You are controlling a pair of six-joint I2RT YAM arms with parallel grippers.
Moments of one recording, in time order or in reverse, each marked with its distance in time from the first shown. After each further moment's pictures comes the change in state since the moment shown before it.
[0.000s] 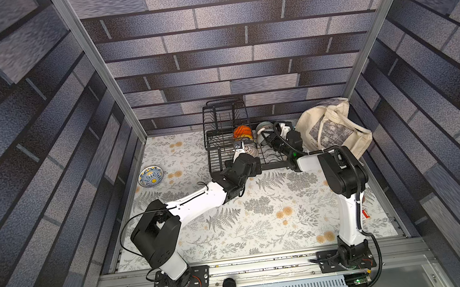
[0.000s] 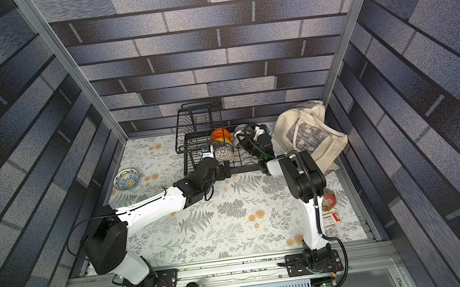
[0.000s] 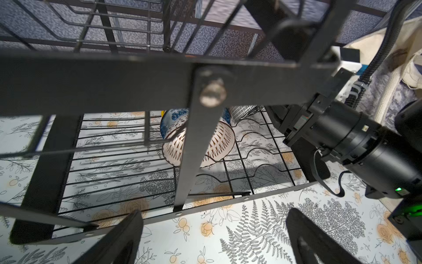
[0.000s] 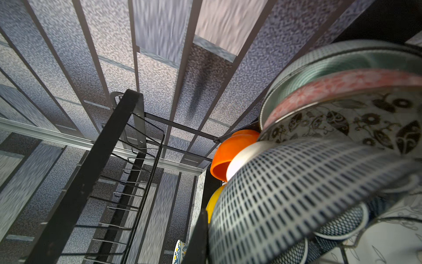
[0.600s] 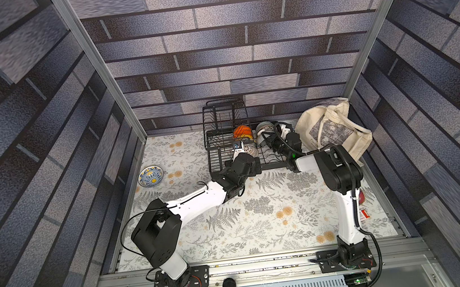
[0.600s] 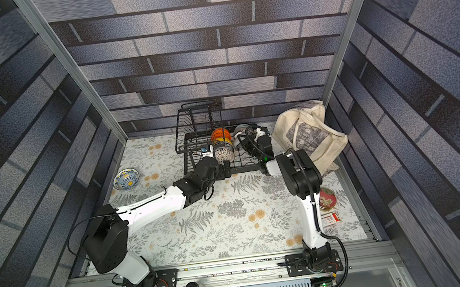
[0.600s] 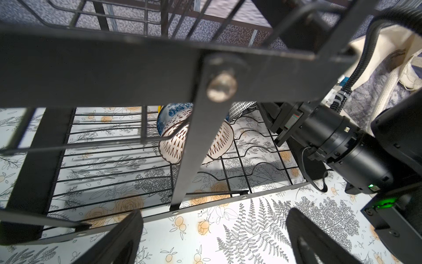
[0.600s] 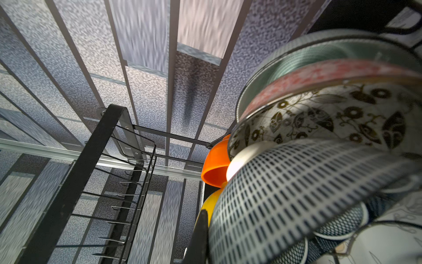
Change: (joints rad) left arm 0.006 0.005 0.000 0.000 0.028 -0.021; right arm -0.017 0.058 0.023 0.040 0.009 0.091
